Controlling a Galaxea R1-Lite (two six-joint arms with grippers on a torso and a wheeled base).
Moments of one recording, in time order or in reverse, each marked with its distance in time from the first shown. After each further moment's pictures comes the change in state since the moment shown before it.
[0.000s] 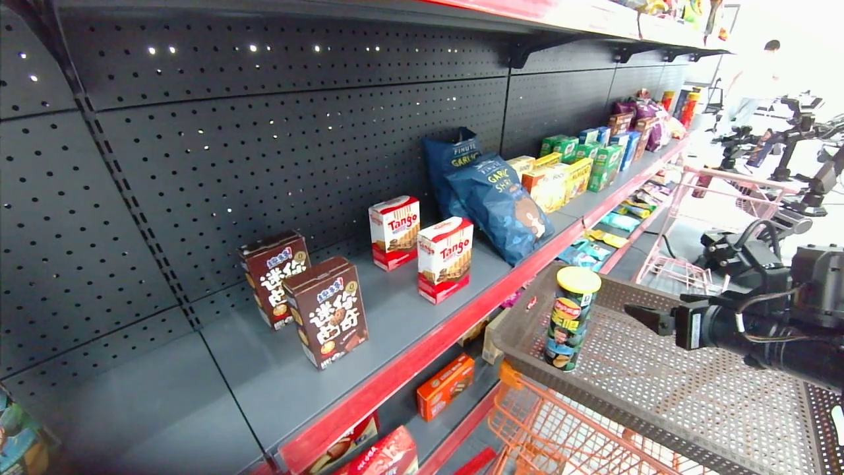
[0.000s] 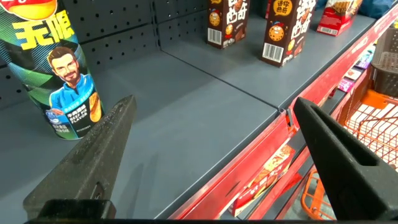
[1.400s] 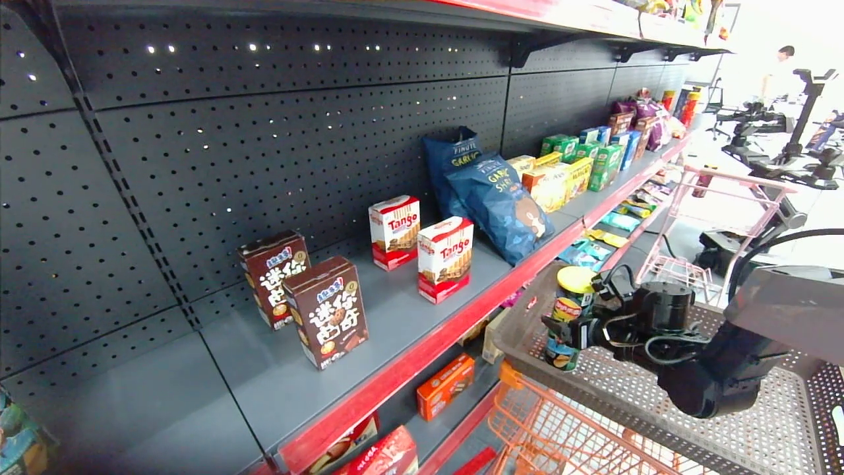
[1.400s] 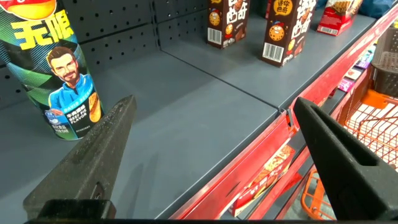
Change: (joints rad) left arm 0.000 0.000 0.000 0.000 0.000 0.000; right arm 0.077 0.672 -0.260 -0.483 0.082 -0.011
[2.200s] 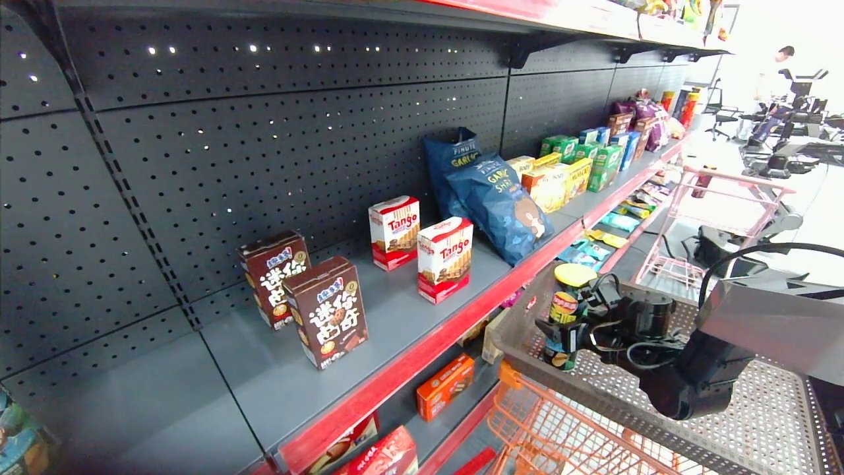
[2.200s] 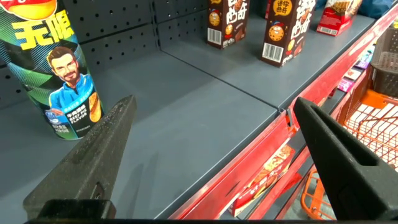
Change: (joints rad) left arm 0.000 0.000 0.000 0.000 0.000 0.000; right arm 0.002 0.119 -0.078 -0.040 -0.008 -0.004
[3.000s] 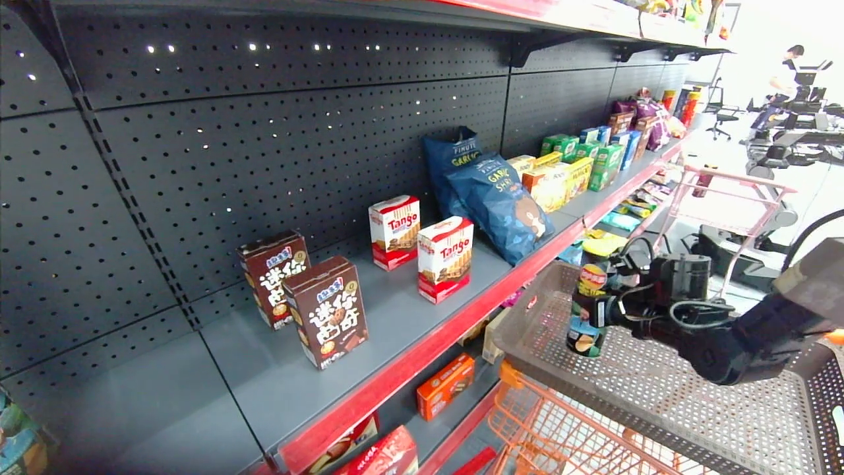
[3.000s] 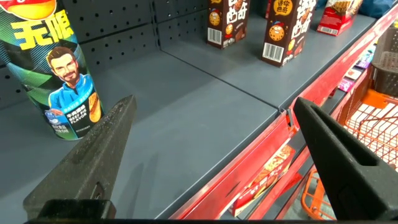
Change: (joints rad) left arm 0.000 0.000 0.000 0.000 0.000 0.000; right arm -0.043 -0.293 -0.001 0.350 -0.104 0.031
